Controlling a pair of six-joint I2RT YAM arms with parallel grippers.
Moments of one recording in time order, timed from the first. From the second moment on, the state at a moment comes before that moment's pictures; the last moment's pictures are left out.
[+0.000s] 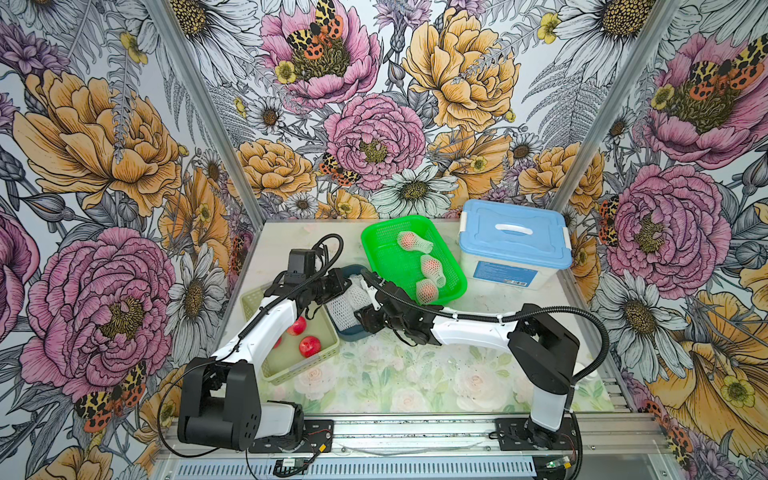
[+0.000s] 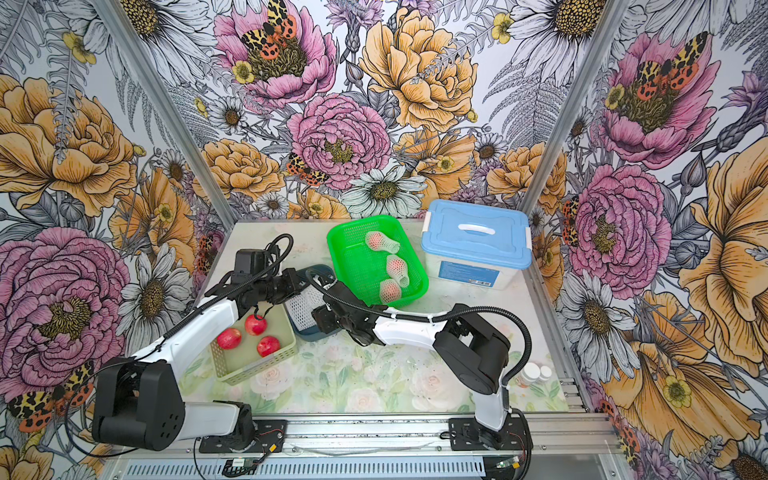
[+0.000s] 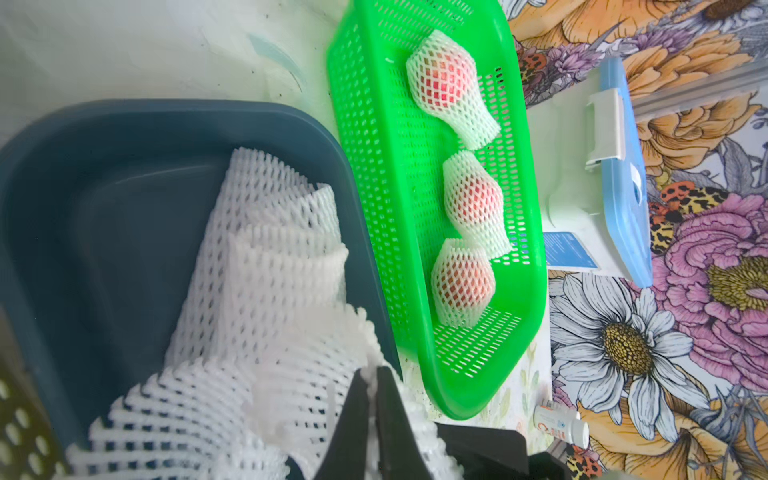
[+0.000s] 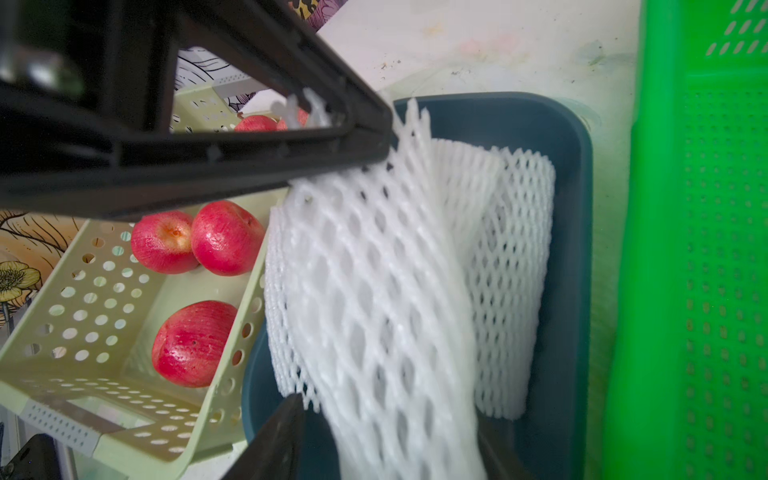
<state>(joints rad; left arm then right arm) -0.14 1.34 0.91 -0.40 0.44 -0.59 0.99 1.86 1.19 0.06 0.03 0.40</state>
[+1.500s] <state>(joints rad) -0.03 1.09 0.96 -0.60 0.43 -0.46 0.52 1.85 1.50 -0.47 0.06 0.45</state>
